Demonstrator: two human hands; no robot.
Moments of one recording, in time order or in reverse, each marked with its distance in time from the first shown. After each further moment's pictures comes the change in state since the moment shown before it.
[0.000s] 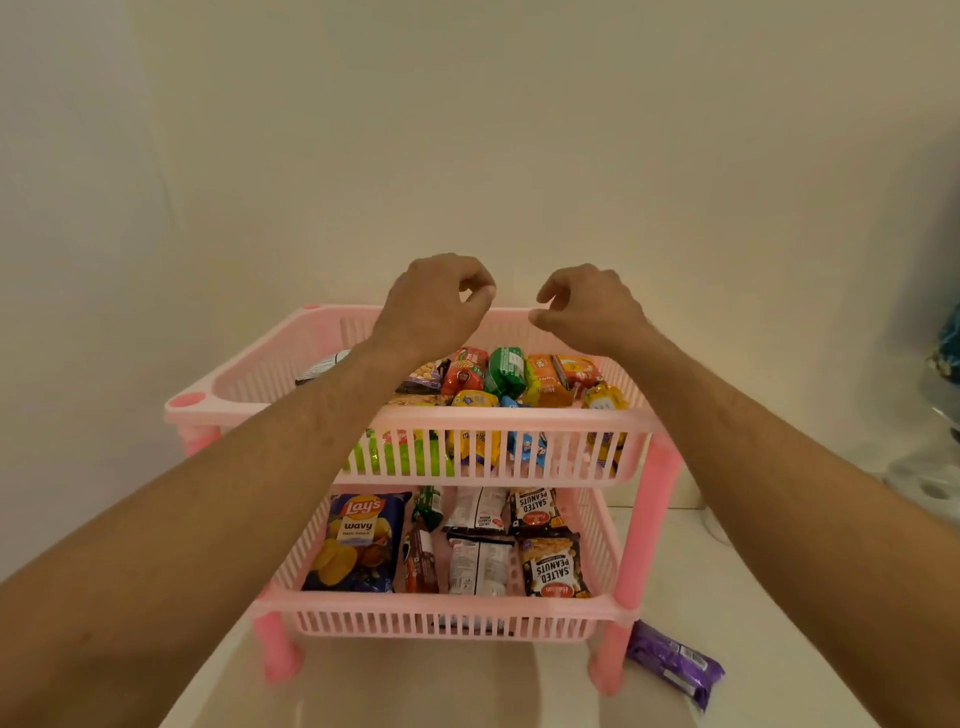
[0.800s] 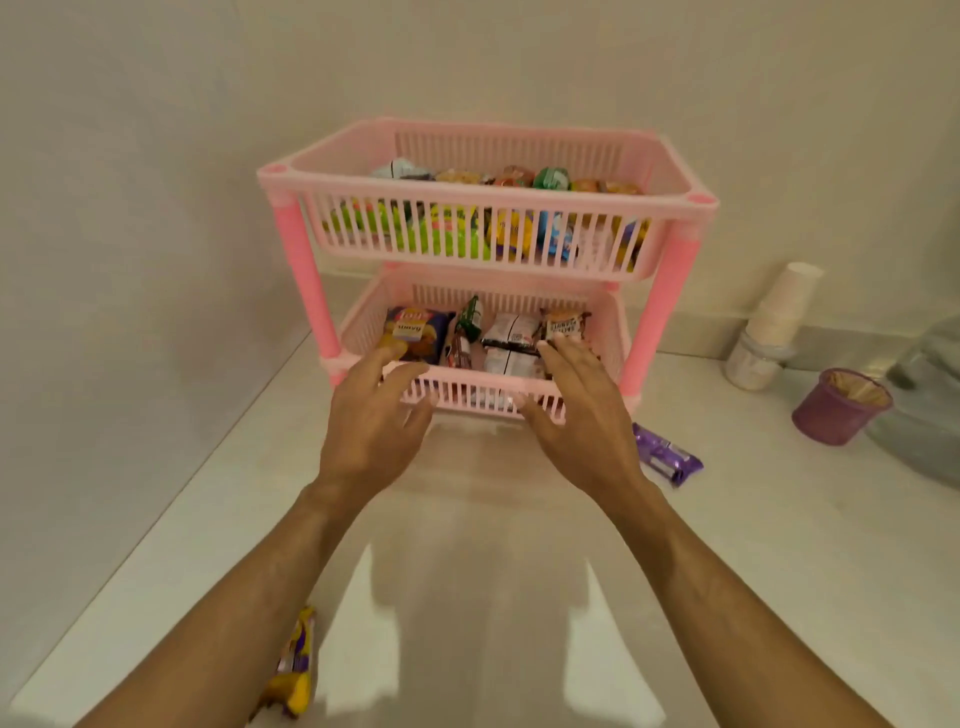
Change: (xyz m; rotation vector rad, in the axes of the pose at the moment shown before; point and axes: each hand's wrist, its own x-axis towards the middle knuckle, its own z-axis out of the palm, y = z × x) left_hand -0.330 0.010 -0.007 0.247 -0.034 -0.254; right_hand -0.294 0.040 0.111 0.138 -0.027 -0.239
